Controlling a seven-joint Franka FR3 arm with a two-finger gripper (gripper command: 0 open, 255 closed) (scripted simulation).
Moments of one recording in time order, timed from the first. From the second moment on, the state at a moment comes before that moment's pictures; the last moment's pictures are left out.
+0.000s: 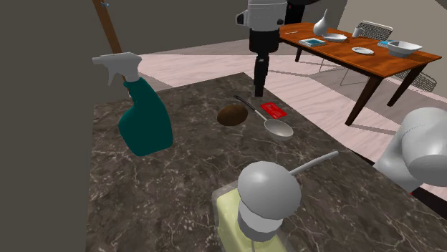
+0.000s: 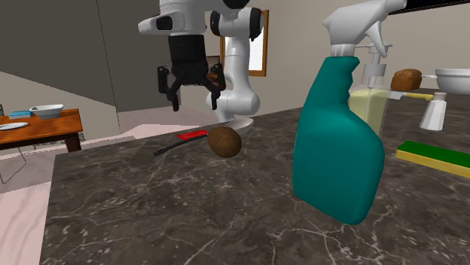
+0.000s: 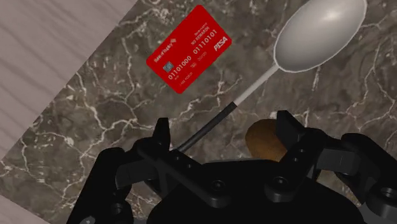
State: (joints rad) arm 0.23 -0.27 0.20 -2.03 0.09 1.69 -0.20
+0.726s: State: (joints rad) arm 0.32 -0.03 0.32 -1.84 0.04 1.71 -0.22
